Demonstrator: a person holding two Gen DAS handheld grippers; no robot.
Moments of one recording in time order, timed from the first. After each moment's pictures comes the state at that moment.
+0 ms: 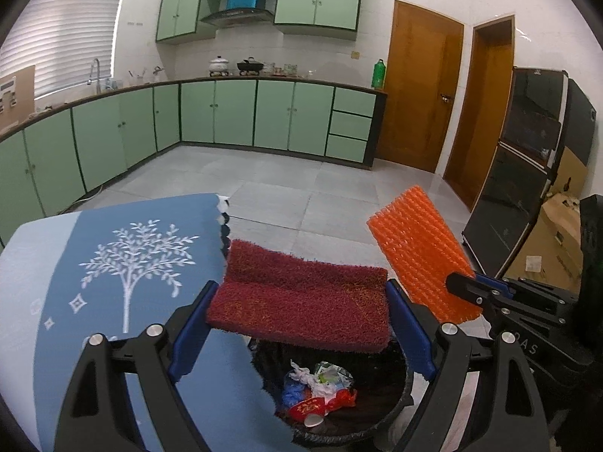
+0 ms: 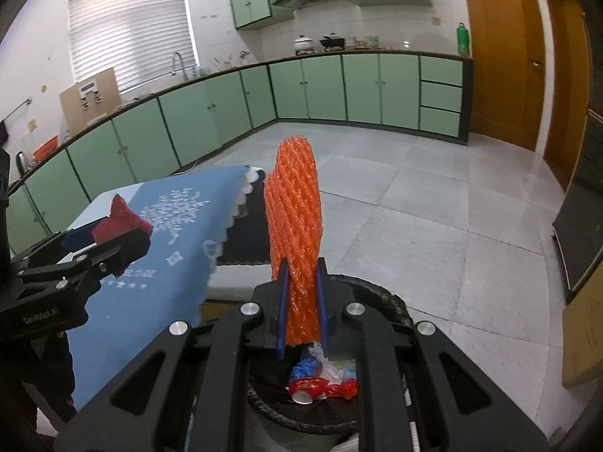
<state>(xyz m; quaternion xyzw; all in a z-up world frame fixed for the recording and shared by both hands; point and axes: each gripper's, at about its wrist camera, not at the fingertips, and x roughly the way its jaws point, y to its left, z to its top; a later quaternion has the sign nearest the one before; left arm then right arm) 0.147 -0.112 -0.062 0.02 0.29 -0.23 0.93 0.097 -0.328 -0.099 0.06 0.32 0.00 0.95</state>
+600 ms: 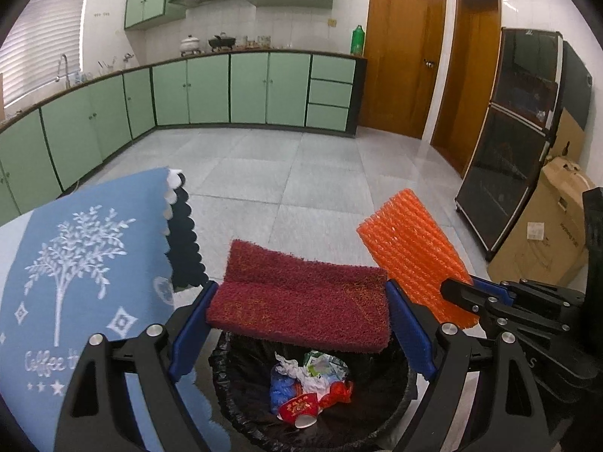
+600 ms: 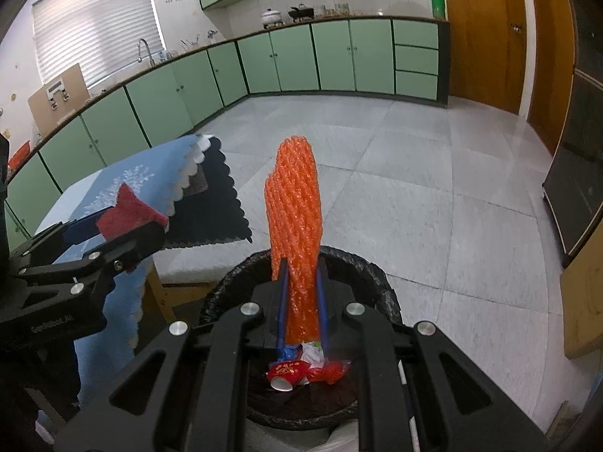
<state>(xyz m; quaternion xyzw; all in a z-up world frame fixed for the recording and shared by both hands) 0.189 -0.182 -0.118 0.06 0.34 -0.27 0.90 0.124 -0.370 -0.163 0.09 0.37 -0.03 0.92</state>
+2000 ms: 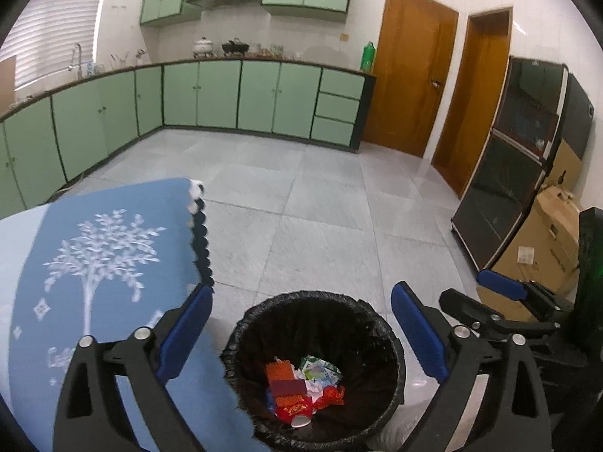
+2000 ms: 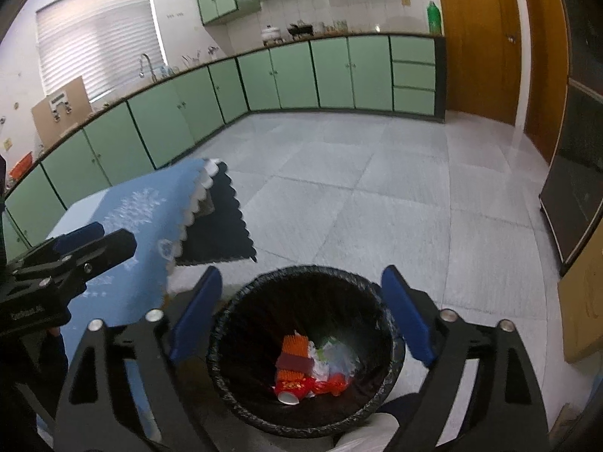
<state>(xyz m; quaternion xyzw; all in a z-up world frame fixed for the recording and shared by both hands) 0.177 -0.136 -0.074 0.01 0.32 -0.26 0.91 0.103 -0.353 -0.106 0.08 0.32 -0.03 0.94</state>
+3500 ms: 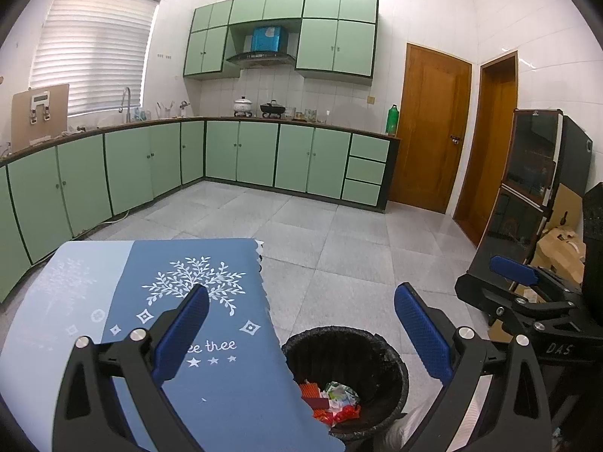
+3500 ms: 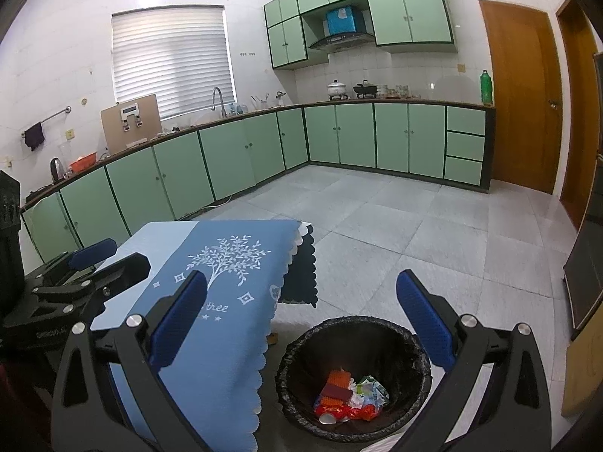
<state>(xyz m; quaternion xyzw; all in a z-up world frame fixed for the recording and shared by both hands) 0.073 -0.041 0.020 -0.01 0.22 -0.20 0.95 0.029 -0.278 0.001 0.04 0.23 0.06 0.97</state>
